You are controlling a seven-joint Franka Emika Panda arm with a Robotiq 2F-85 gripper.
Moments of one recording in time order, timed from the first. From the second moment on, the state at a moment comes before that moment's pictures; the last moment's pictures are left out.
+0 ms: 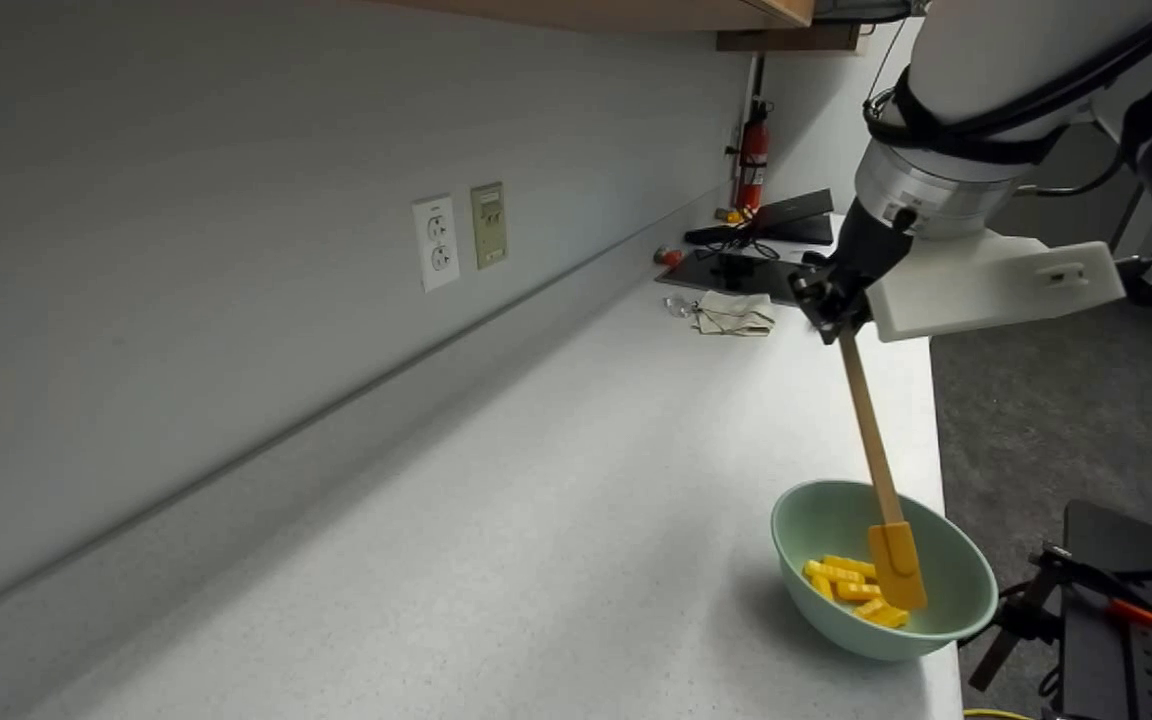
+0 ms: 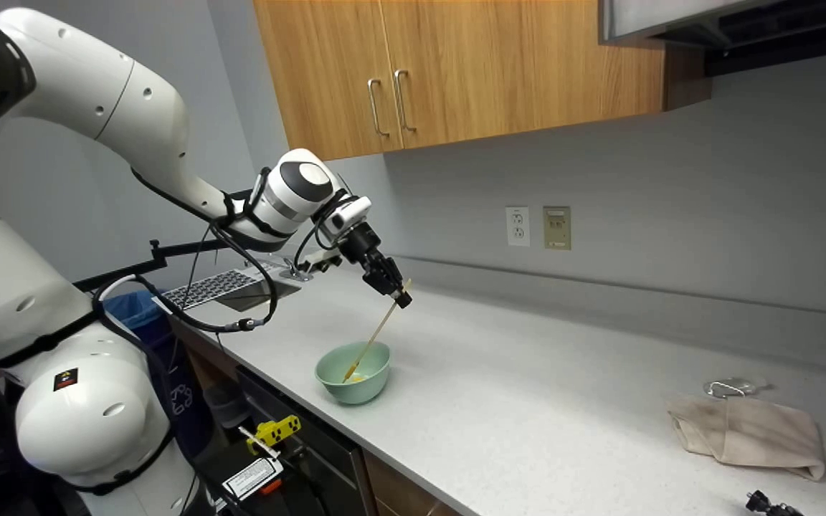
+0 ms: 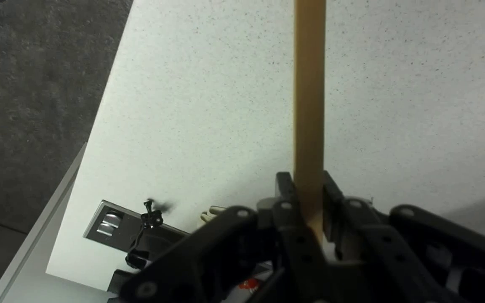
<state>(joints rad) 0.03 -0.31 0.27 -2.52 -0.66 2.26 1.48</state>
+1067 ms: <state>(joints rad) 0.03 -0.30 0.25 -2.52 -0.68 2.30 1.45</state>
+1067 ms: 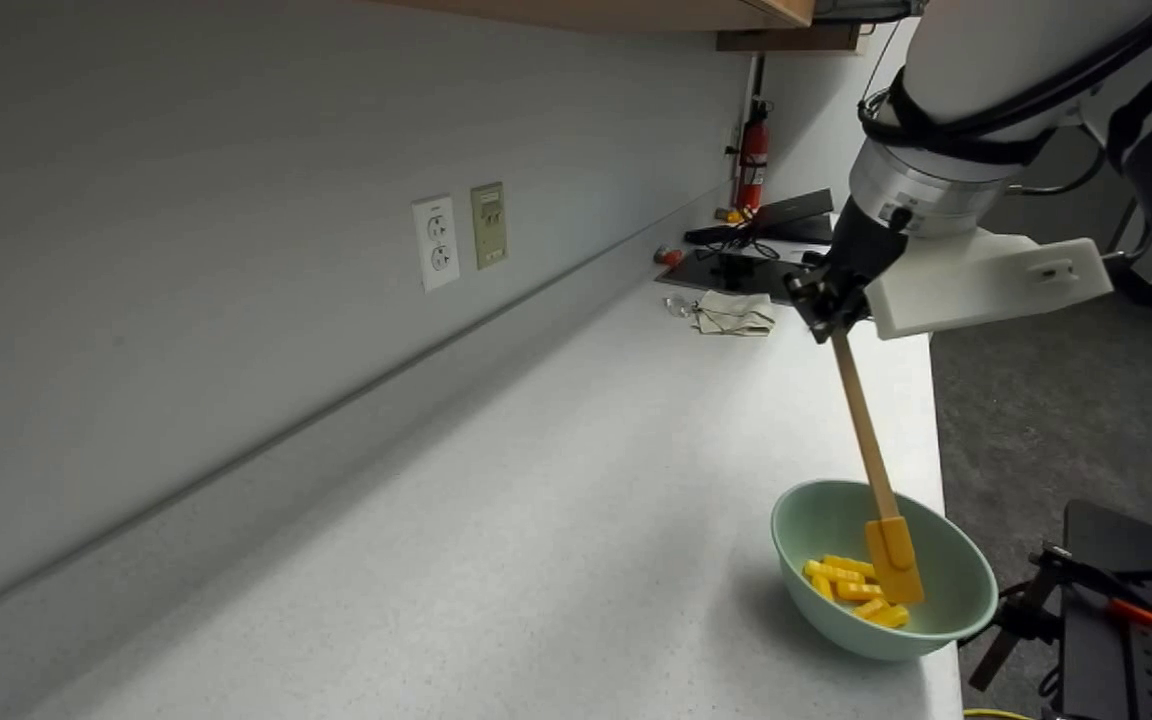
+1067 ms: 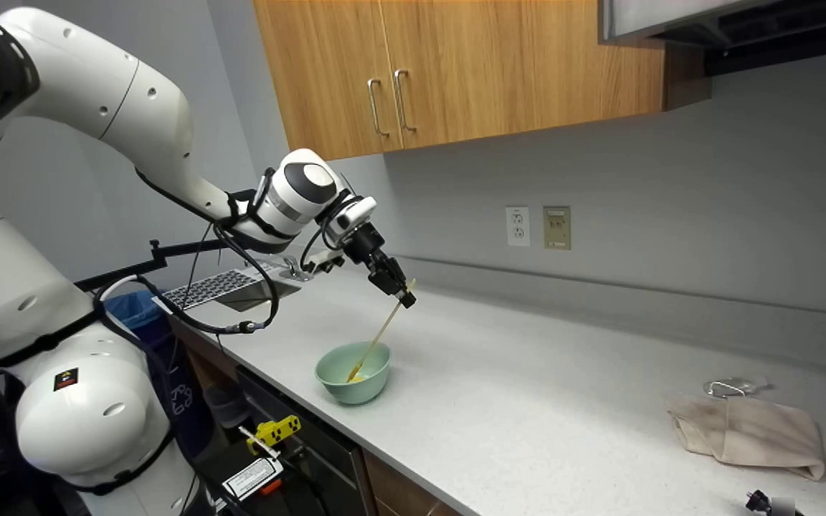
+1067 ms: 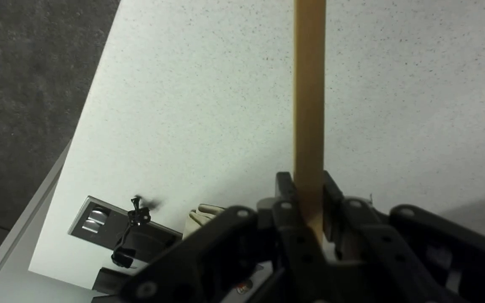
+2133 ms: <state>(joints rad) 0.05 -0.21 0.26 -2.46 -1.13 2.31 1.93</state>
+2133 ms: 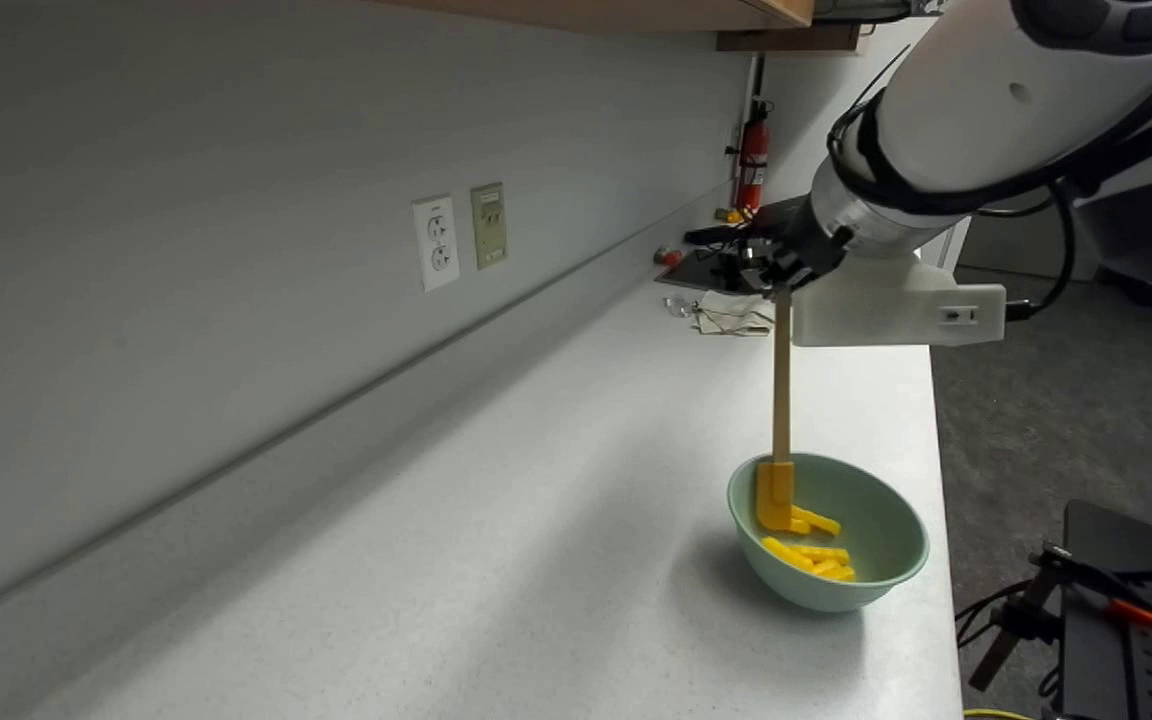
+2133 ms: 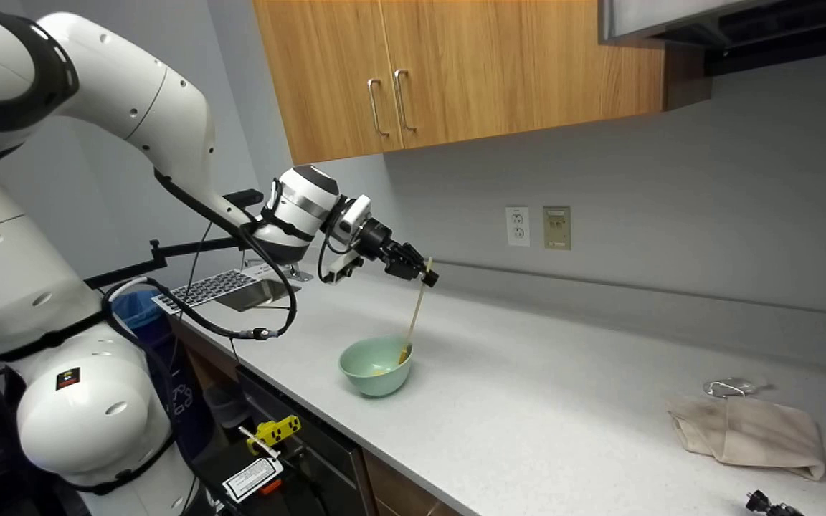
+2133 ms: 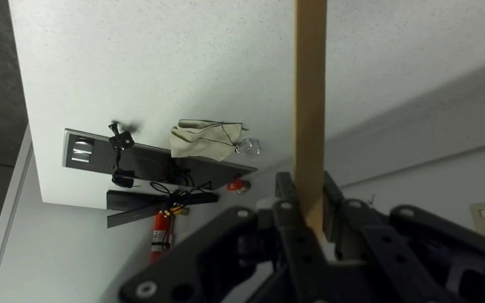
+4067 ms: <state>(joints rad) 0.09 -0.16 0.18 -2.42 -1.08 2.30 1.86</state>
